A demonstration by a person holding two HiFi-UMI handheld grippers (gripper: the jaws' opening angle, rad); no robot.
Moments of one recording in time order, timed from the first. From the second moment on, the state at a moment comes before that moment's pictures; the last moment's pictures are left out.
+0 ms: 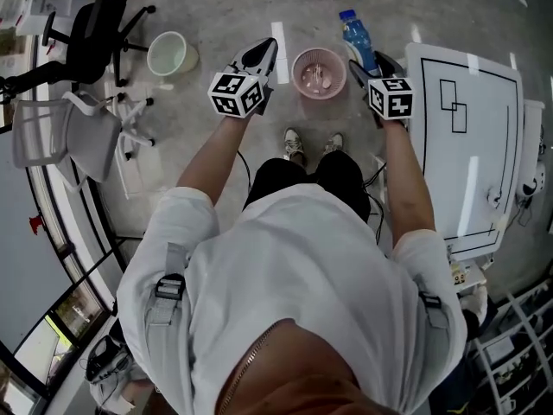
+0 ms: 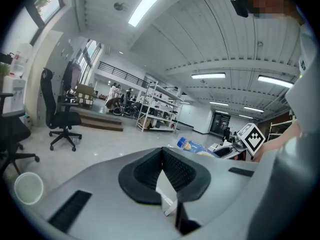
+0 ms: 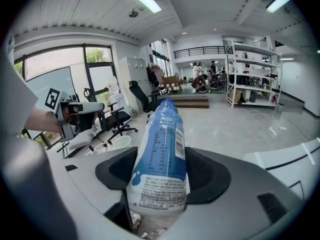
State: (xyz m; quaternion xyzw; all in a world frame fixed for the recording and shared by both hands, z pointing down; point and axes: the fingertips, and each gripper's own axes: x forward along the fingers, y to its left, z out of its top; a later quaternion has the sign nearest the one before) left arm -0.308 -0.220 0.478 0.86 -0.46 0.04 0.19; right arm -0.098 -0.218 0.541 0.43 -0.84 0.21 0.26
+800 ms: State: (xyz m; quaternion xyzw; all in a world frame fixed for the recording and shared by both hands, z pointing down) left arm -0.290 -0.247 0.681 0.80 -0.51 0.11 0.29; right arm -0.087 -0.242 0.786 0.36 -0.82 0.31 0.32
